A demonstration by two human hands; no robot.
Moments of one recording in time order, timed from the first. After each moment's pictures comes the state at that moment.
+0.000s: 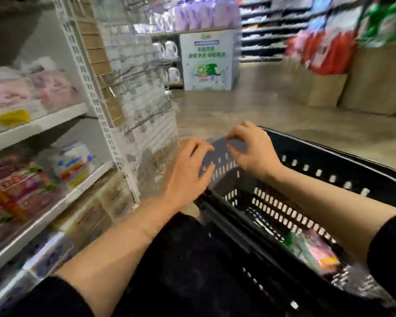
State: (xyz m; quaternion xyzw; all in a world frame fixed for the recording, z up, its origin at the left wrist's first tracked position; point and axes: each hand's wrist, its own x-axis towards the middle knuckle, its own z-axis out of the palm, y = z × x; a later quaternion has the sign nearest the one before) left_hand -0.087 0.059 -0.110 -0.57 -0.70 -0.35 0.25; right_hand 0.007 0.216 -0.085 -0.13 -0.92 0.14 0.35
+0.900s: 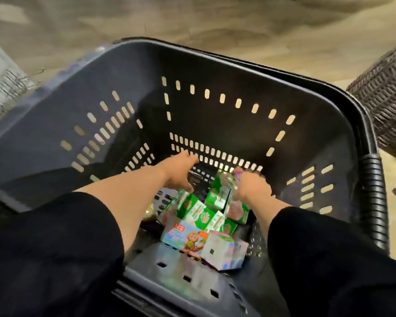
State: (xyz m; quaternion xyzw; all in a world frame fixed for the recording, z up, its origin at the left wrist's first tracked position) left_hand -0.058 0.304 -0.288 -0.68 -0.68 0.07 -0.27; right_hand 0.143 0.355 -0.350 -0.64 -0.73 0.20 -0.15
